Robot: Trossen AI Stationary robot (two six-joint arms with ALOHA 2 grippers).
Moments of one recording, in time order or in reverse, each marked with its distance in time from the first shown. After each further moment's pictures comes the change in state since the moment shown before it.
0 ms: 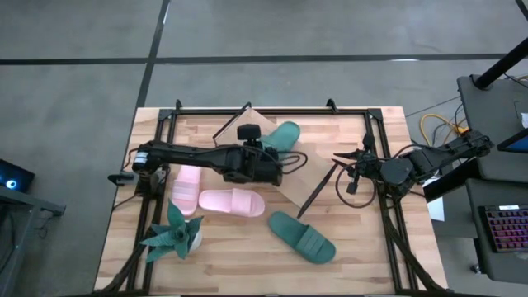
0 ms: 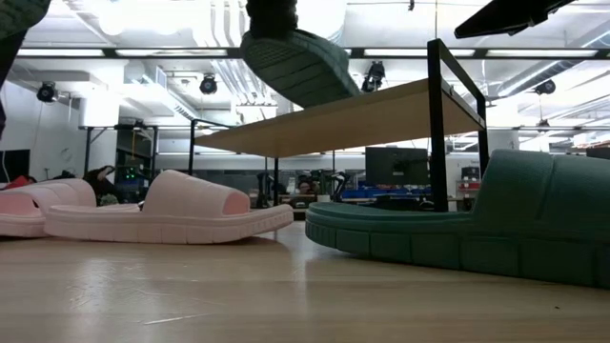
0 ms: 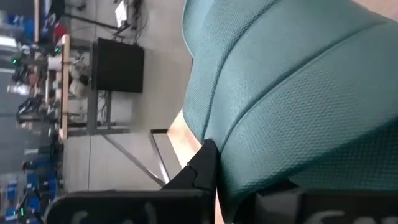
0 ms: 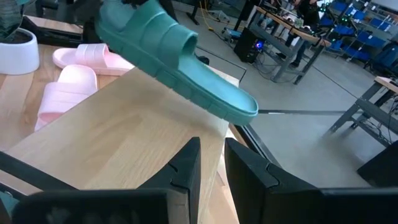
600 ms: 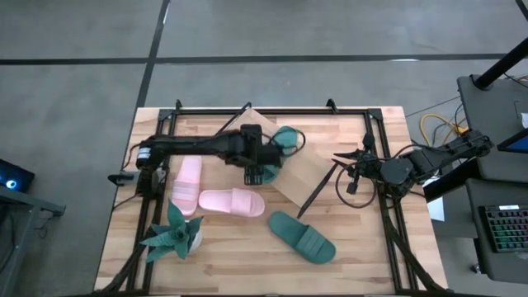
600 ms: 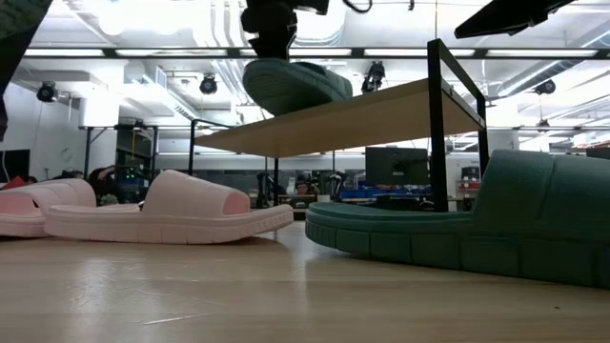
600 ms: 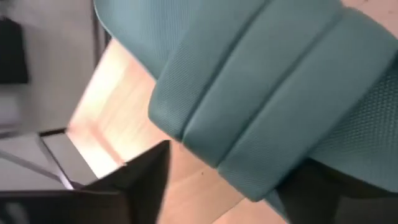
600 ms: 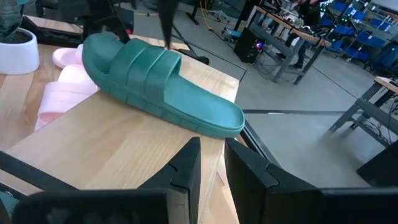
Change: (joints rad) left arm 0.111 0.011 0.033 -0.053 0.447 0.051; right arm 0.000 0.000 0.000 0.001 0.000 0.000
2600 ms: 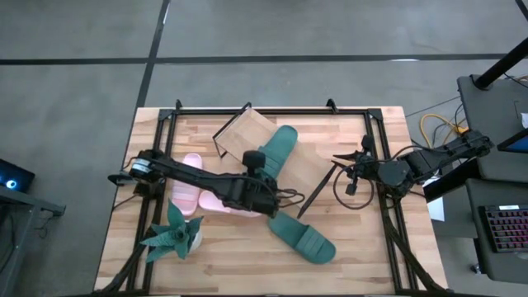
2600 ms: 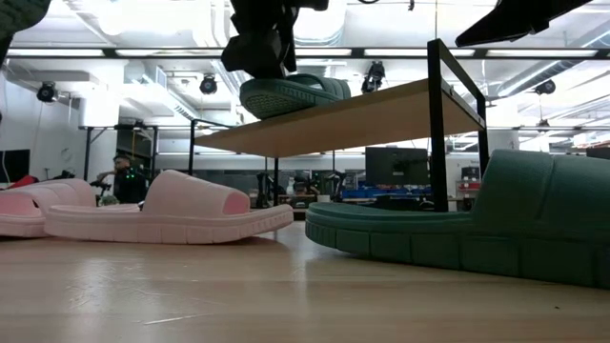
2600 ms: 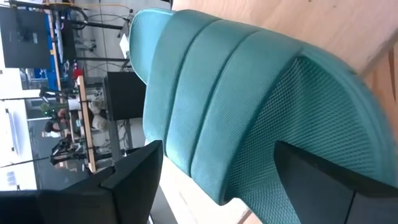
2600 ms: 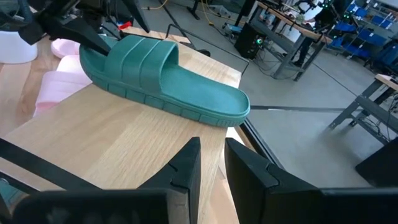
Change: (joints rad) left arm -0.257 -0.002 -0.253 0.197 -0.498 0.019; right arm 0.000 0.000 -0.029 -0.001 0.000 0.009
